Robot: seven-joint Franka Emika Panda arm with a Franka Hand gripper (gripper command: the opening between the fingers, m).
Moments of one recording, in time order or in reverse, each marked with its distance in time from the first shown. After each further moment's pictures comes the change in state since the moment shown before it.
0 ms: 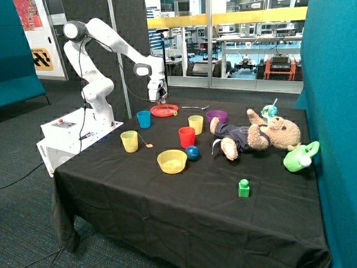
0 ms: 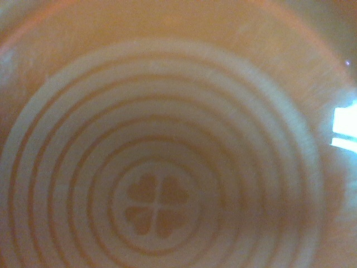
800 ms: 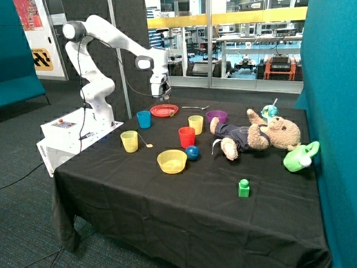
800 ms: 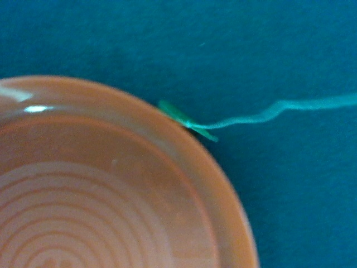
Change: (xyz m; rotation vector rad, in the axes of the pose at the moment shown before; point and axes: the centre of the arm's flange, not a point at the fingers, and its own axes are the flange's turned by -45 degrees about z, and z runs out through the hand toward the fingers) arm 0.041 0.050 -0.044 -0.010 0.002 0.006
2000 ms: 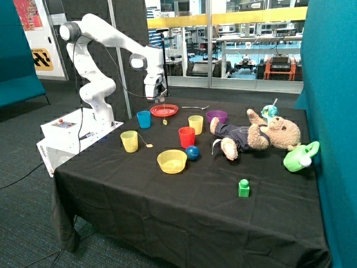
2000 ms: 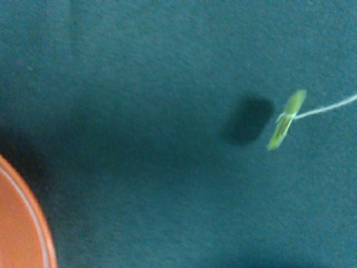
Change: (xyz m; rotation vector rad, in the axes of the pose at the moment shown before) arm 0.005 0.090 -0.017 0.000 -0.014 -0.003
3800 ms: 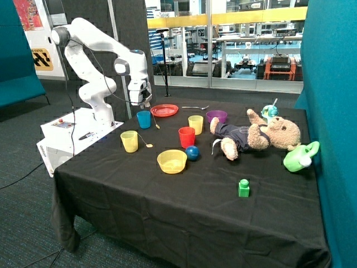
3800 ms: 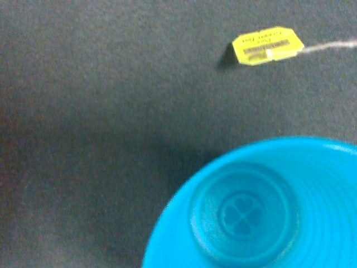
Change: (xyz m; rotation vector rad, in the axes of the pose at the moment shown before) arm -0.069 0.052 0.017 0.000 0.012 -0.070
